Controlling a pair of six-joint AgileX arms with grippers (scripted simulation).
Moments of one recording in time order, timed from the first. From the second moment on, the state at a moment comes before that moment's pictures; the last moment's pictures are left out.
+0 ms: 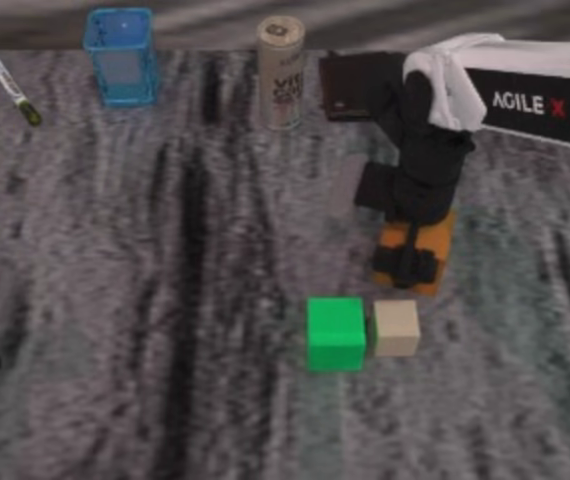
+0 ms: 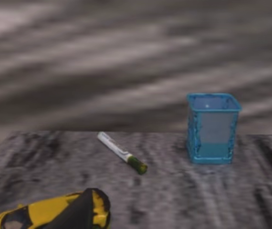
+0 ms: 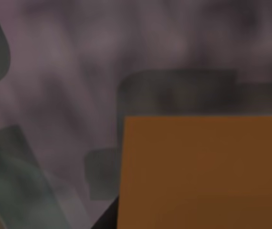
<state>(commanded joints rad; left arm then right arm) 0.02 0.00 0.00 0.00 0.00 0.00 0.44 2.42 1.84 -0.99 0.01 -0.81</state>
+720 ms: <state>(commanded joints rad) 0.02 0.00 0.00 0.00 0.00 0.00 0.45 2.41 1.87 -1.03 0.00 -0.81</state>
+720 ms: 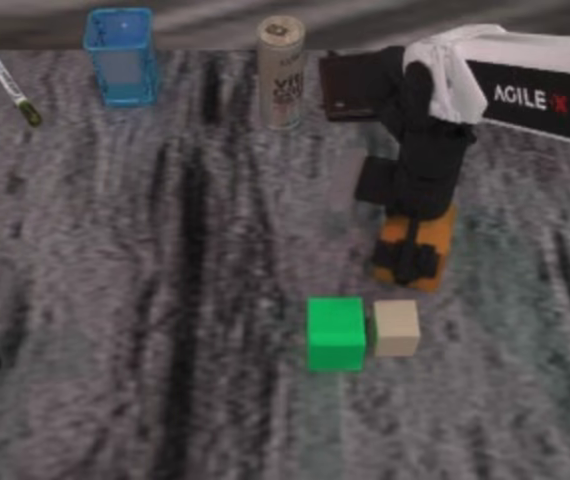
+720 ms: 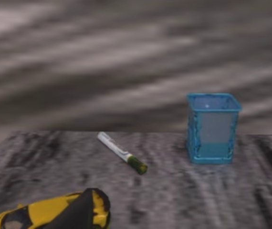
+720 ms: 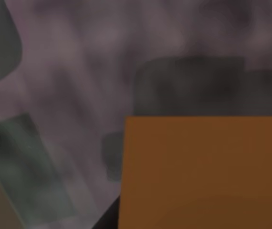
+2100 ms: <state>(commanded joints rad) 0.02 0.00 0.00 0.00 0.00 0.00 0.75 2.66 2.62 -1.53 0.00 -0.72</state>
